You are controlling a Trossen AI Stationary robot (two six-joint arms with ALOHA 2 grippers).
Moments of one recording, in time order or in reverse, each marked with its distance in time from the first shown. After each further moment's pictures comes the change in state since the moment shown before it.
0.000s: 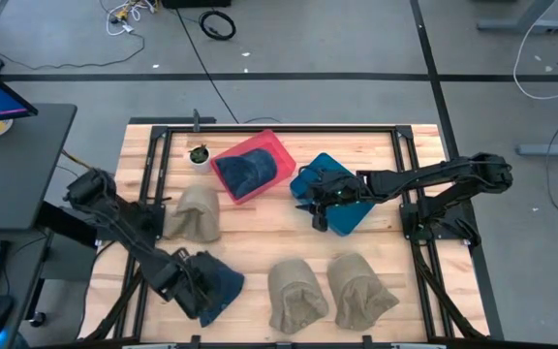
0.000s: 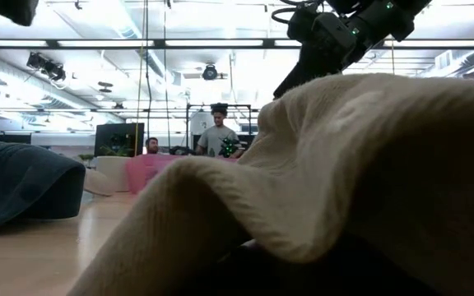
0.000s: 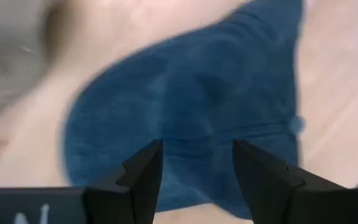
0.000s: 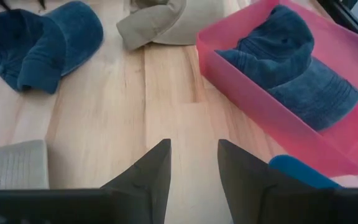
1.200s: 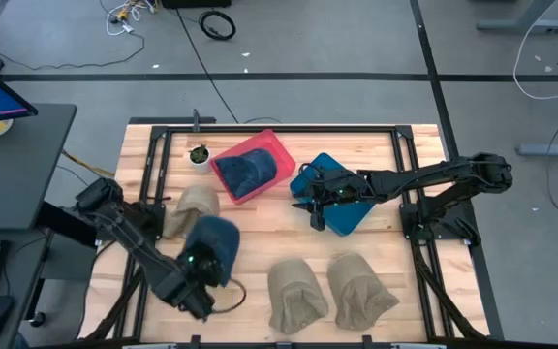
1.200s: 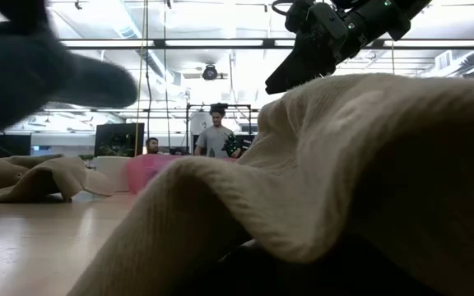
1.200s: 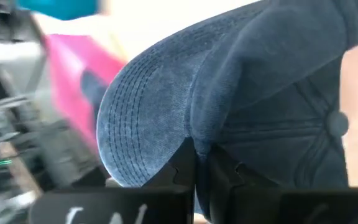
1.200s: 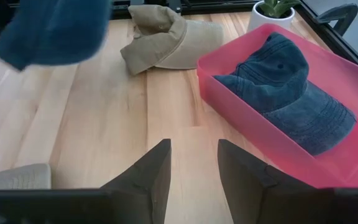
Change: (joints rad) left arm 0.036 0.111 0.342 -0.592 -0.438 1.202; right arm 0.000 -0.001 0.000 0.077 0.000 -0.003
